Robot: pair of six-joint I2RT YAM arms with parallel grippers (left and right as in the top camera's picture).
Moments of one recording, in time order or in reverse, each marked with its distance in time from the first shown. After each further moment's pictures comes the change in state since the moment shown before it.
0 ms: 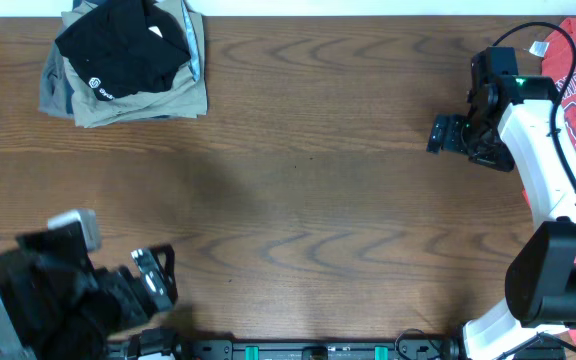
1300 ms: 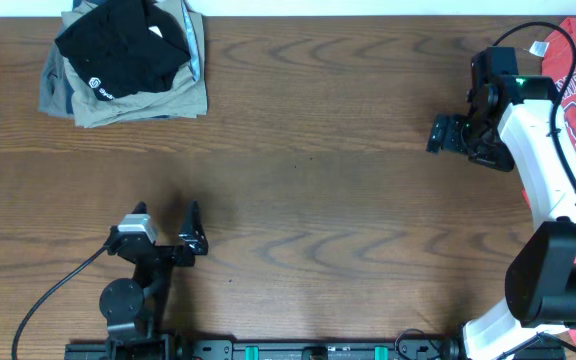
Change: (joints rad) left arm -0.065 -0.768 -1.525 1.547 -0.073 -0.003; right arm 0.000 0.000 0.000 0.000 0.000 0.000
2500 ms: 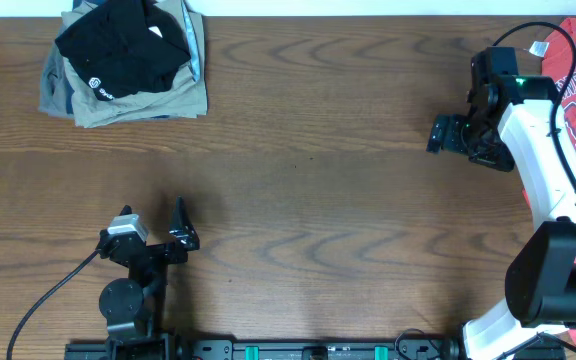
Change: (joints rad) left arm 0.008 -0.001 -0.005 0.000 -0.107 0.000; right arm 0.000 0.000 0.000 0.000 0.000 0.000
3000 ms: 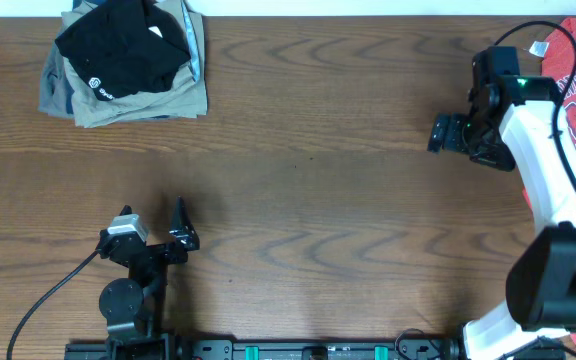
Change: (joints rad) left arm 0.000 0.000 0.000 0.000 0.000 0.000; right arm 0.000 -0.022 0.000 0.000 0.000 0.000
